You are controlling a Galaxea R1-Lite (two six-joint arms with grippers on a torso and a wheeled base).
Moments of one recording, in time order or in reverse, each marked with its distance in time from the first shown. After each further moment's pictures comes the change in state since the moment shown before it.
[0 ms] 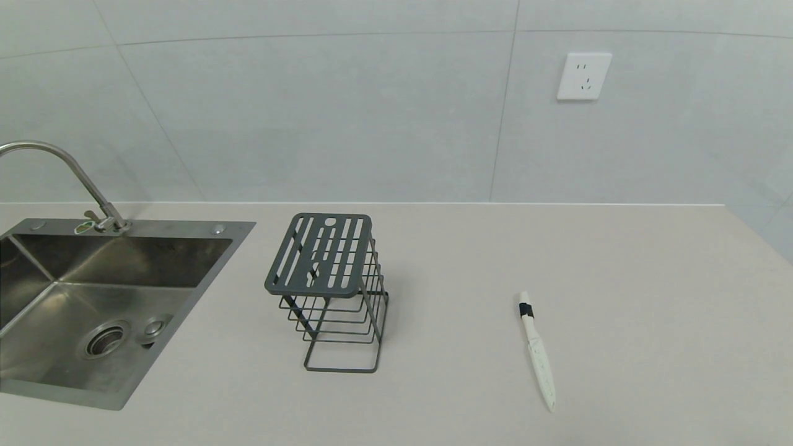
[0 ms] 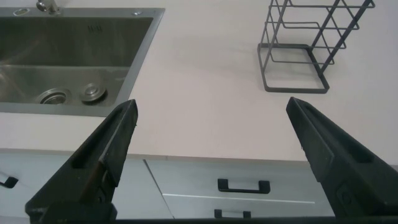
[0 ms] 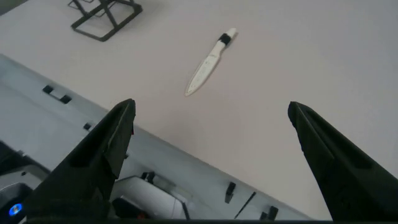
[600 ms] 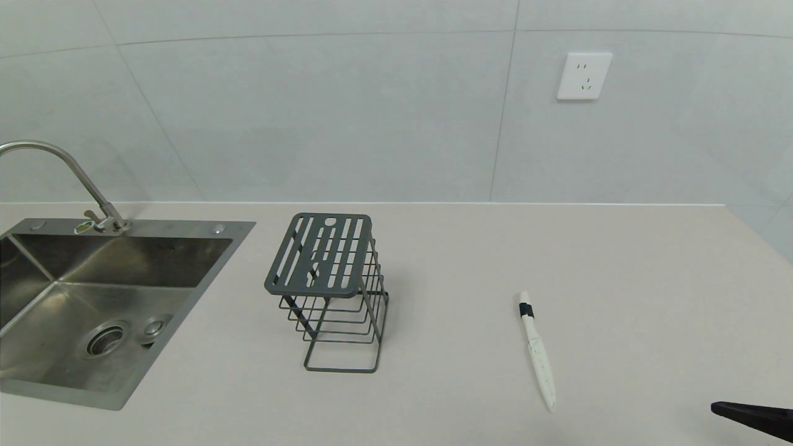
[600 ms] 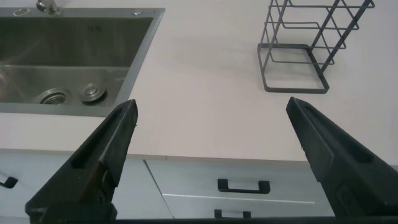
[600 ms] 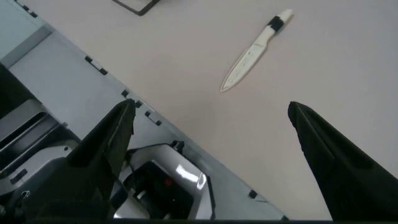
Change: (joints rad) left arm 0.000 0.000 0.000 0.000 0.000 0.000; right arm 0.170 0.419 -0.072 -0.150 0.000 -0.021
